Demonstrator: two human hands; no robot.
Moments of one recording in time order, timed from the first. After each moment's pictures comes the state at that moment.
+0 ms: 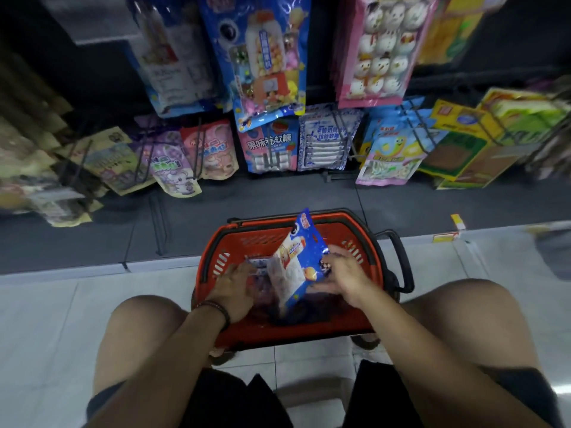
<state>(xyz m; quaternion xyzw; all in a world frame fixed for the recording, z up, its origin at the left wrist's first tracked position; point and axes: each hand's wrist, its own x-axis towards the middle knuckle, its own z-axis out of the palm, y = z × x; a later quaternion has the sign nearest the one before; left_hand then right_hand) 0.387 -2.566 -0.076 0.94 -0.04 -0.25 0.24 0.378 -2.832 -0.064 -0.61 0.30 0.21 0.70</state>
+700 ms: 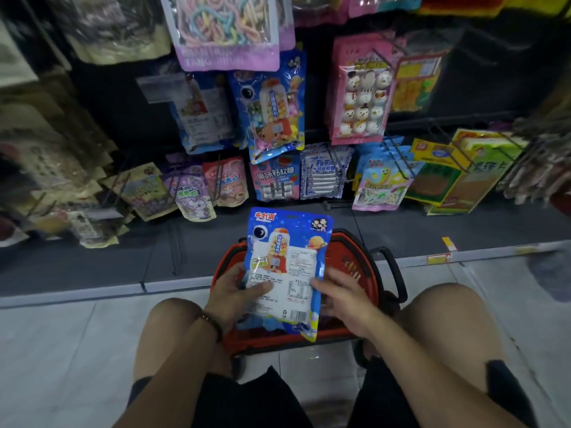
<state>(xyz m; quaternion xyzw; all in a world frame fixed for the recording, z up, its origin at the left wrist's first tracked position) 0.338 -2.566 -0.012 0.69 0.07 -0.17 0.70 0.300 -2.825 -0.012 -0.59 0.15 0.20 0.76</state>
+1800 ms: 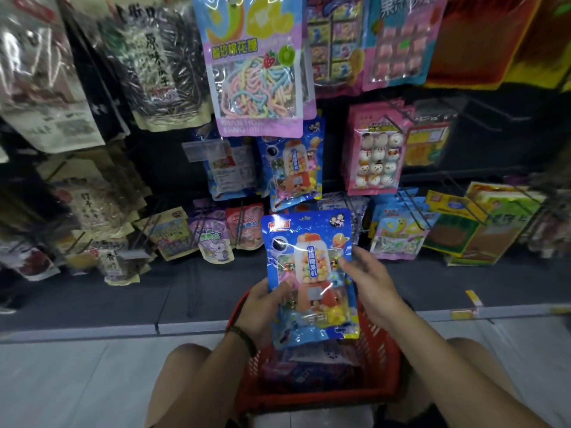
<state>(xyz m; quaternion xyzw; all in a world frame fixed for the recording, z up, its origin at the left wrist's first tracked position) 0.377 -2.606 0.052 0.66 0.03 -0.13 0.74 0.382 -2.837 0.072 -0.67 0.11 -0.02 0.74</state>
